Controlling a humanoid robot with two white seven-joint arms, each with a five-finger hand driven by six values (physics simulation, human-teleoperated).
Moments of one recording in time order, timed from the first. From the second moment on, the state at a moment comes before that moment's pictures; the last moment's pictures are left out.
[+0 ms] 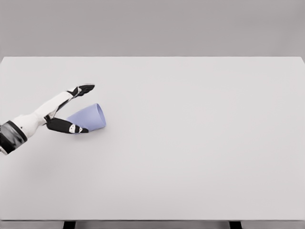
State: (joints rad) left arm -0.22 0.93 -0.54 -1.80 0.32 -0.03 -0.12; right arm 0.03 0.00 -0.01 0.02 -0.07 0.01 0.09
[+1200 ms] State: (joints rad) left arm -0.44 1.02 -0.79 -1.80 0.34 0.05 -0.12; right arm 0.03 0.00 -0.01 0.02 -0.07 0.01 0.09
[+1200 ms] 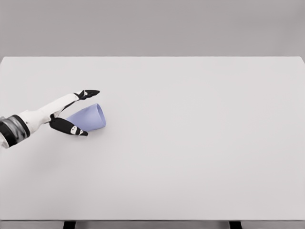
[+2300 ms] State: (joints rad) left arm -0.44 0.96 -0.79 -1.80 0.34 0.22 -0.06; right arm 0.03 0.00 -0.01 0.02 -0.07 0.01 0.09
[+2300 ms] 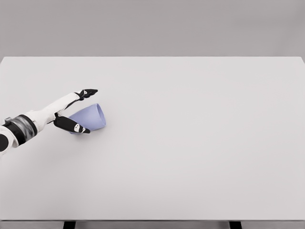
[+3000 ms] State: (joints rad) left arm -0.42 0.92 -0.80 -1.80 0.32 0.29 0.03; right arm 0.03 0.00 -0.01 0.02 -0.07 0.01 0.09
